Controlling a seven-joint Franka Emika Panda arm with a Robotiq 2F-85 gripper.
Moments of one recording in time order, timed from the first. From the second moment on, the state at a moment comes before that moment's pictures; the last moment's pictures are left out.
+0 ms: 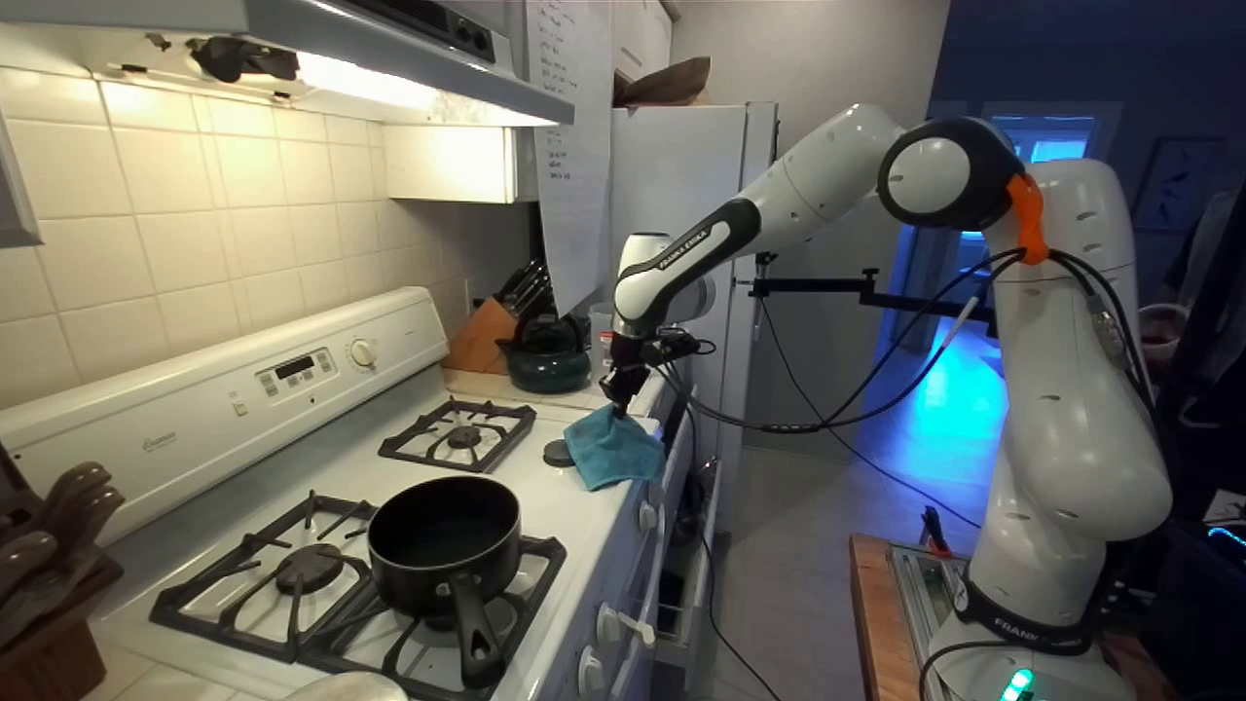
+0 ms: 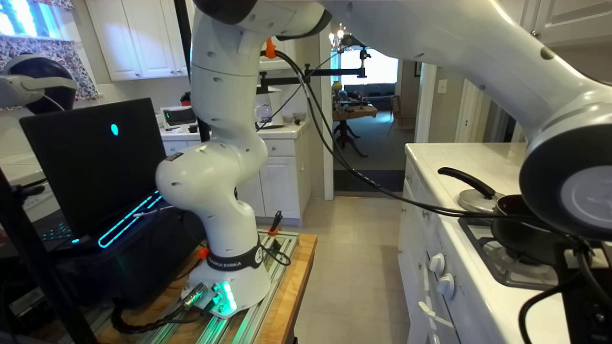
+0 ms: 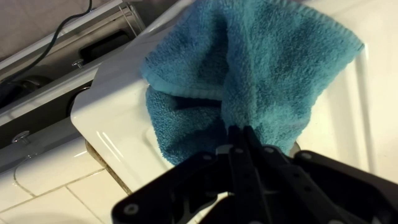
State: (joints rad) arm -0.22 0.30 -0.19 -1.98 0.11 2.42 -0.09
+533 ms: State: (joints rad) arm -0.23 0.33 -0.21 -1.96 0.10 2.43 -0.04
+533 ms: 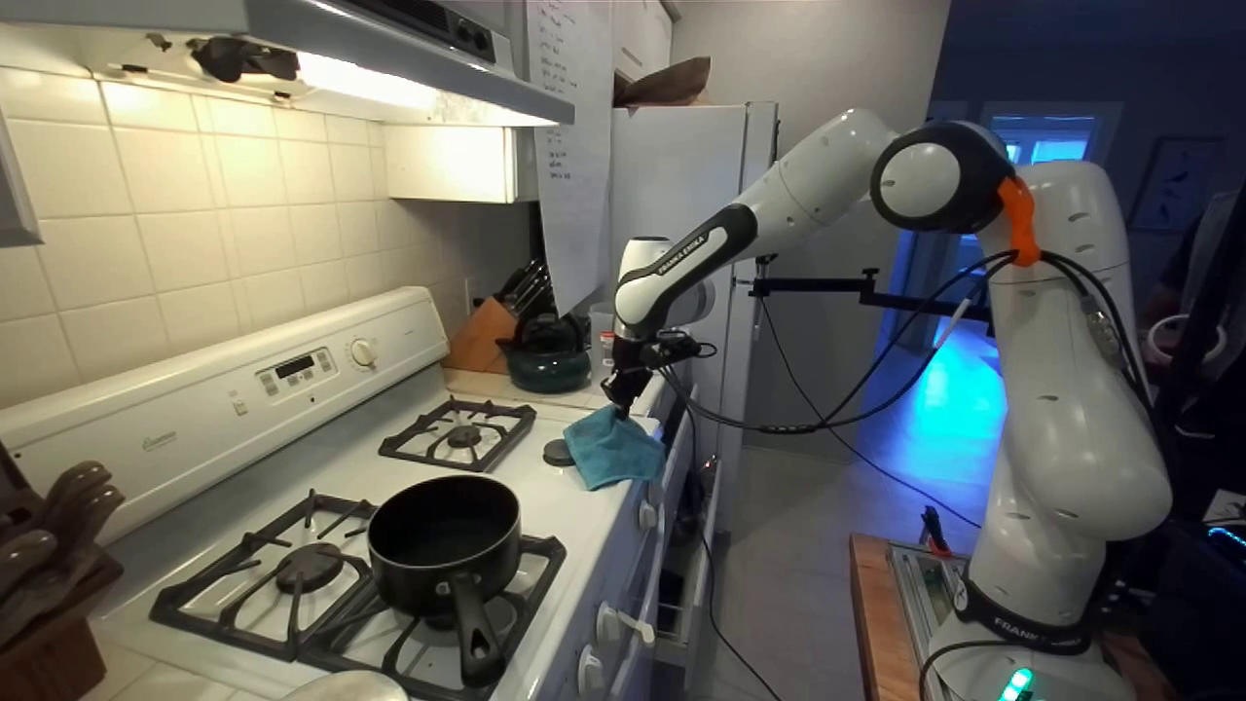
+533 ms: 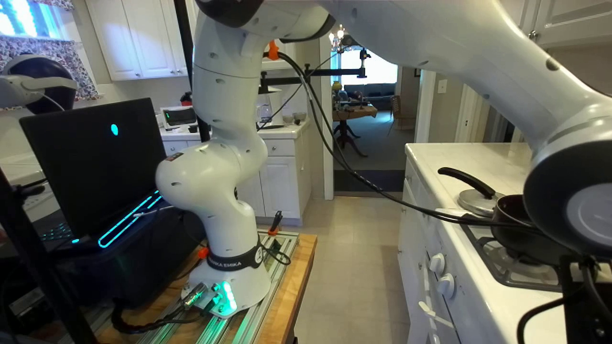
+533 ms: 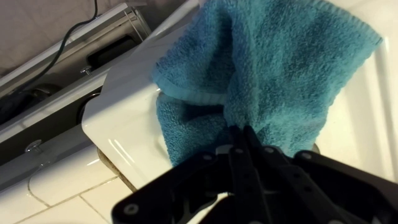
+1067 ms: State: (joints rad) arm -0.26 0.51 -0.23 -1.80 0.10 2.44 0.06
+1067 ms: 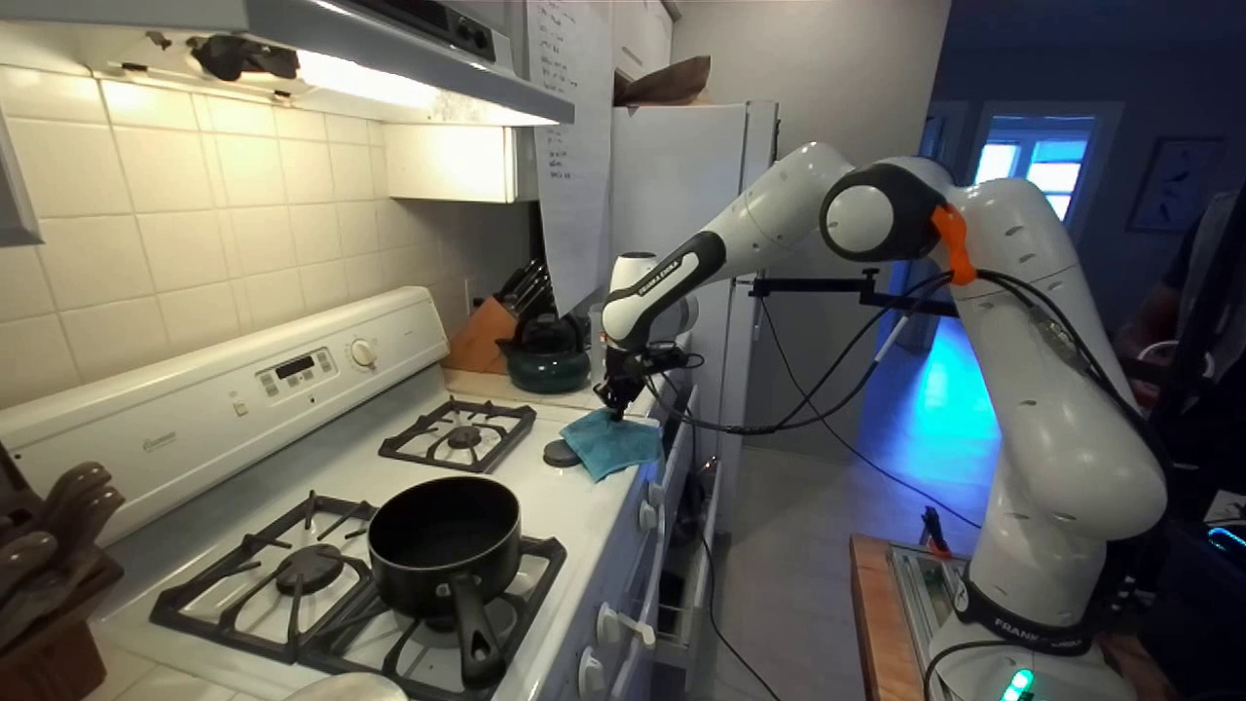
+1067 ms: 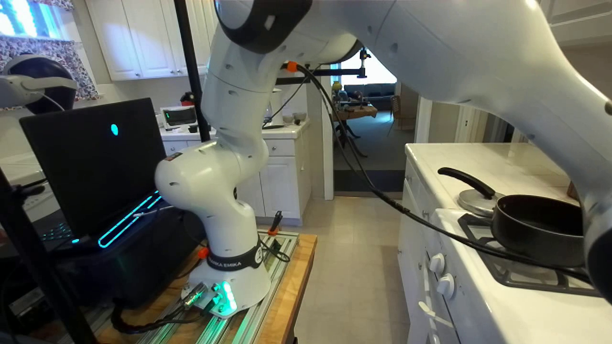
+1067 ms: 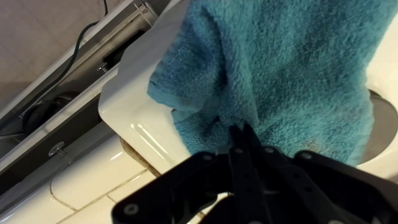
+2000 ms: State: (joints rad) arm -0.26 0.75 -0.21 -1.49 0.12 2.51 0.18
